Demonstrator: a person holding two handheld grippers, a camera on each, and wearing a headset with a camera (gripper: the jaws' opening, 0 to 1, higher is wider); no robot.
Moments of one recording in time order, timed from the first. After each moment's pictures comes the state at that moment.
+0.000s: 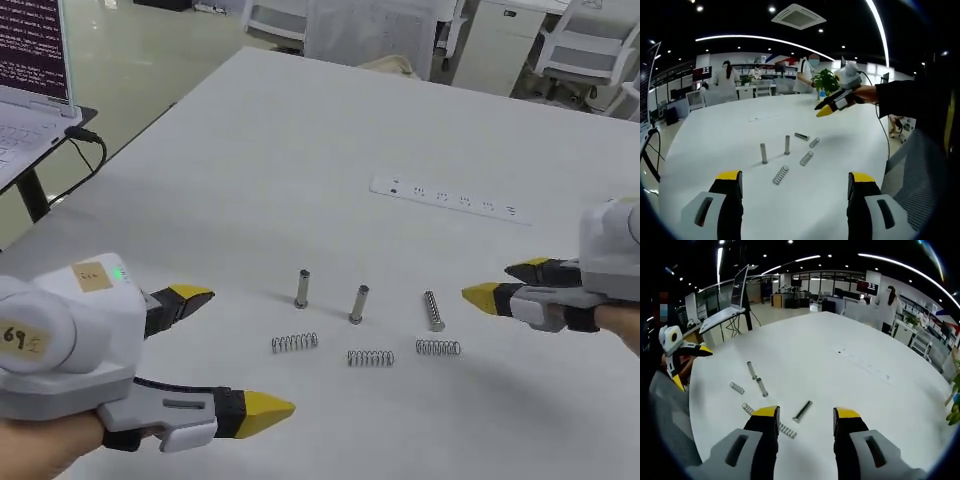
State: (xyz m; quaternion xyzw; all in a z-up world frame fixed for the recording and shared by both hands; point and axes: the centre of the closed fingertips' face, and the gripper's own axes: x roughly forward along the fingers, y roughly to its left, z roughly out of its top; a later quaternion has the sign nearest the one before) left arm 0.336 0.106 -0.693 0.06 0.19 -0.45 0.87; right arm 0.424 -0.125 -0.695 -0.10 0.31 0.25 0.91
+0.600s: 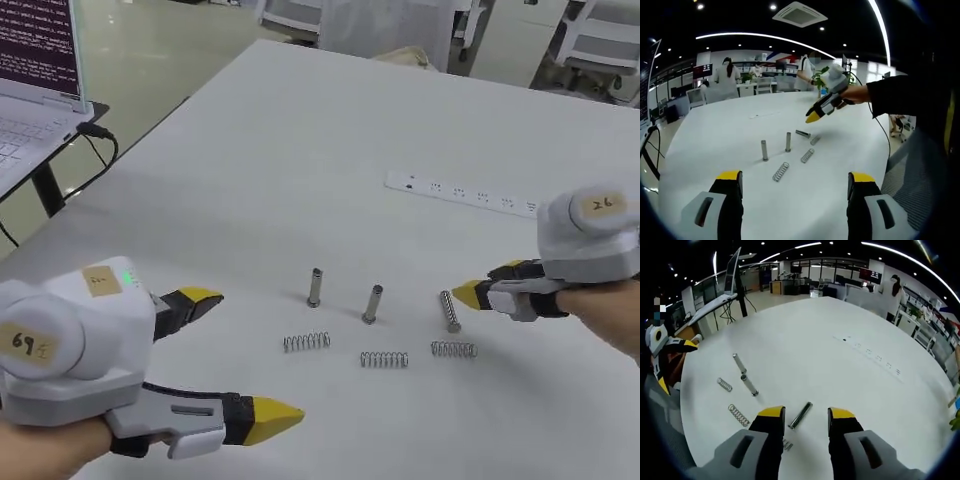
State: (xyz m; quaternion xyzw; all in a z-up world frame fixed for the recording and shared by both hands) left arm 0.338 0.109 -0.698 0.06 0.20 -0.45 0.87; right arm 0.453 -0.112 -0.735 -0.12 0.37 0.25 0.89
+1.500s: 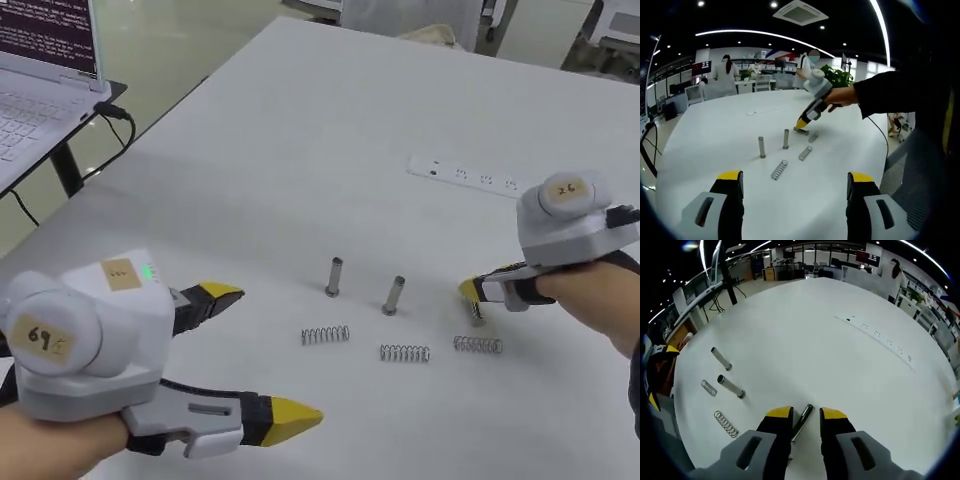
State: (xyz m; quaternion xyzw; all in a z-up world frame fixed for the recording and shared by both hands) left arm 0.336 0.107 -0.706 0.06 0.21 -0.45 0.86; right arm 0.471 -0.104 -0.778 -0.11 0.44 0.22 0.86
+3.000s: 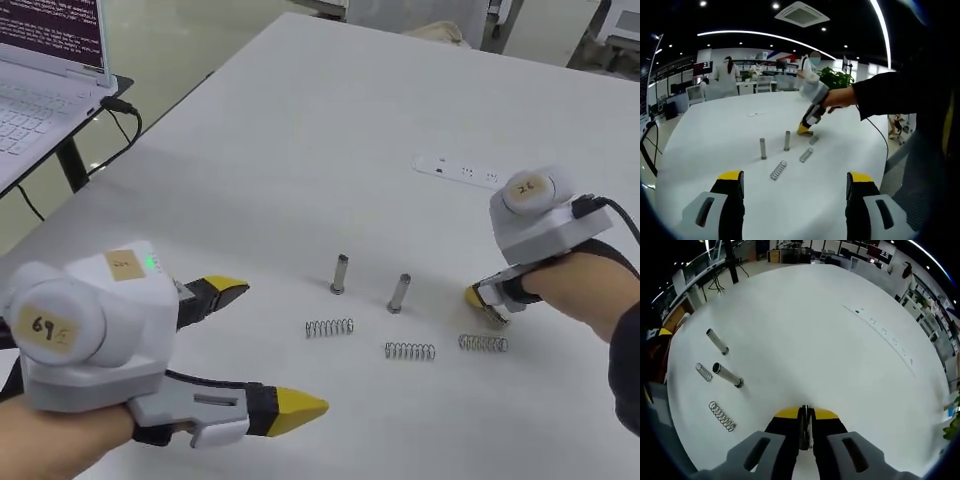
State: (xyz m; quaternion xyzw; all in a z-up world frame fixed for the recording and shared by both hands) left arm 0.339 0.108 -0.703 0.05 0.21 -0.45 0.87; right arm 0.463 -0.103 -0.786 -0.17 0.48 0.21 0.83
